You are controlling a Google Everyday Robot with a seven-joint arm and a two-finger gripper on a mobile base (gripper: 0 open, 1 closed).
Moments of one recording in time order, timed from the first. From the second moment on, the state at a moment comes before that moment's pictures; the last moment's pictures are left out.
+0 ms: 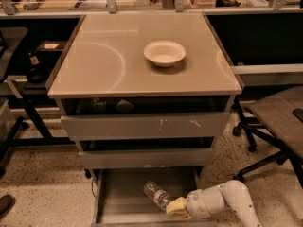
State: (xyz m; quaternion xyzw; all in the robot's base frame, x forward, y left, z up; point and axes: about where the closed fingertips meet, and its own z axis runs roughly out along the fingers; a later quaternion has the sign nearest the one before) arm 0.390 -0.096 0.382 -0.14 -0.86 -0.48 0.09
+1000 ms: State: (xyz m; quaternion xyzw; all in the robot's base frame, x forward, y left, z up) arm 0.403 -0.073 0.341 -0.12 -0.85 -0.50 0.13
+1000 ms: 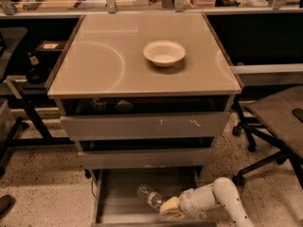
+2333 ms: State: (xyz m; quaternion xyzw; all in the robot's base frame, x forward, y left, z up) arm 0.432 -0.073 0.292 -0.12 -0.85 -0.50 0.15
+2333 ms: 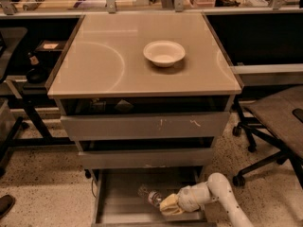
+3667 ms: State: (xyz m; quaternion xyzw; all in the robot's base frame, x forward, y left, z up) arm 0.453 -0.065 0.242 -0.11 -0.84 -0.51 0.17
